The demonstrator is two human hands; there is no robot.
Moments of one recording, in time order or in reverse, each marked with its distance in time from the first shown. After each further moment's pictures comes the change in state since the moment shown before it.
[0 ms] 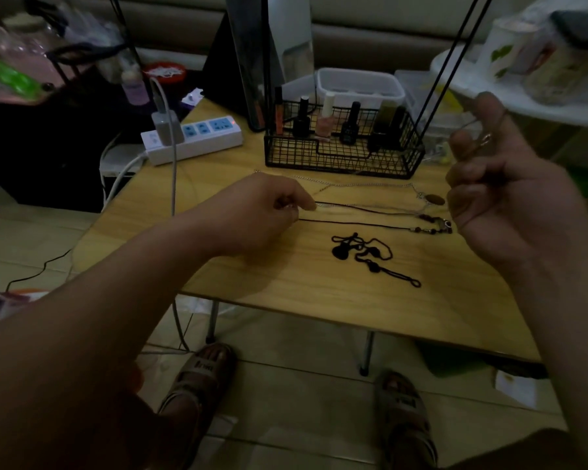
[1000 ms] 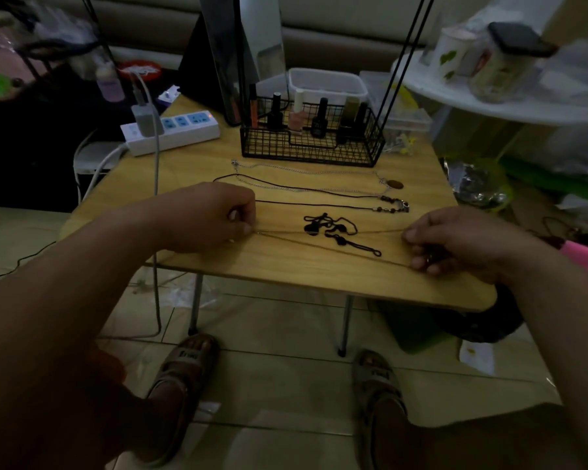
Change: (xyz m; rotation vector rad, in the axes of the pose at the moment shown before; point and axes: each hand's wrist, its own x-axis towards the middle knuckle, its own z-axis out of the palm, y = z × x) left_hand -0.029 -0.021 -0.012 0.257 -0.180 0.038; right_hand -0.036 -0.001 -0.060 -1.017 0.127 0.563
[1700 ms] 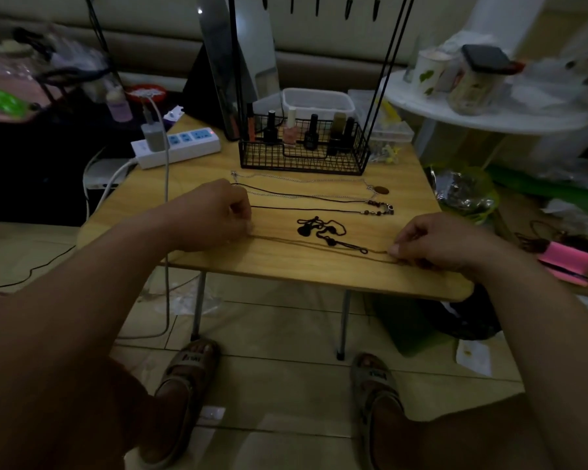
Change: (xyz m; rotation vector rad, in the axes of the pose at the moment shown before) left_hand -0.006 0.010 0.004 -0.008 0.148 -0.053; right_hand -0.013 0.011 0.002 -0.363 0.124 -0.134
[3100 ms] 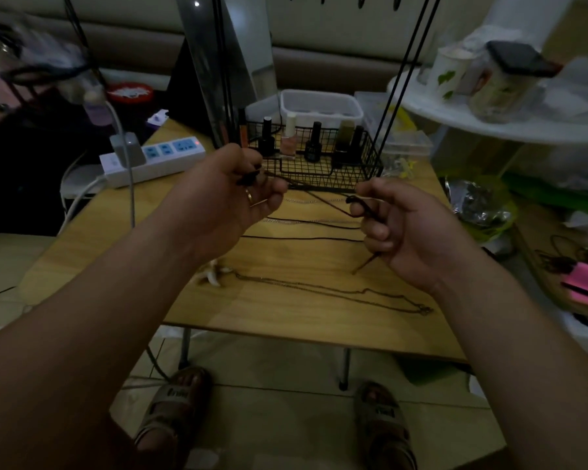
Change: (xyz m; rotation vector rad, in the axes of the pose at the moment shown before) left_hand 0.062 0.041 -0.002 -1.704 0.168 -0.094; right_hand 0.045 -0.076 0.026 1.158 -0.167 -0.179
